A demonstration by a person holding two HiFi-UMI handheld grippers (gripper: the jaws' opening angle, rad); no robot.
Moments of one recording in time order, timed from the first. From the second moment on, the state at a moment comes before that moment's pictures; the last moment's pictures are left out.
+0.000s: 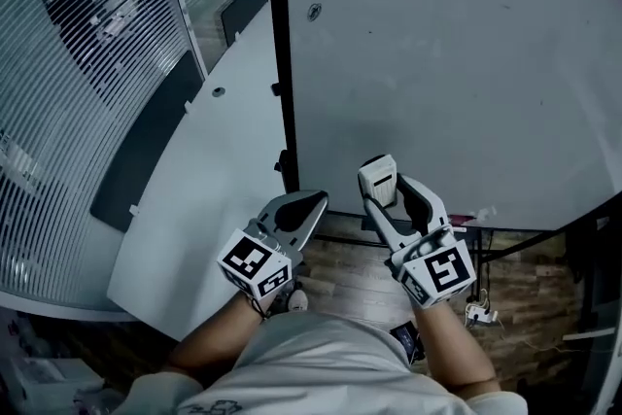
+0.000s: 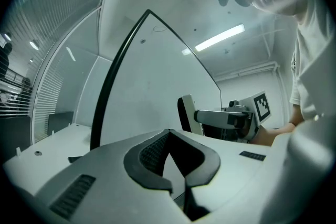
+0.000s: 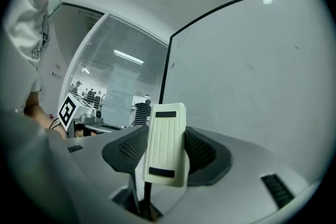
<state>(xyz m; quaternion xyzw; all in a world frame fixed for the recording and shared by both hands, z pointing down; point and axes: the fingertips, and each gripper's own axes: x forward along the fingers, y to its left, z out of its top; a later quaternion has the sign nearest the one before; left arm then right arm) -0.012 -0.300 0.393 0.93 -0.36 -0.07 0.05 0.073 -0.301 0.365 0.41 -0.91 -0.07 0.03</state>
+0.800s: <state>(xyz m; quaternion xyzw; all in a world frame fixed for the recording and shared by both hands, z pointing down) 0.121 -0.157 0.409 0.93 -0.37 -0.05 0.04 0.208 -0.158 0.403 0.36 -0.93 -0.05 0.04</state>
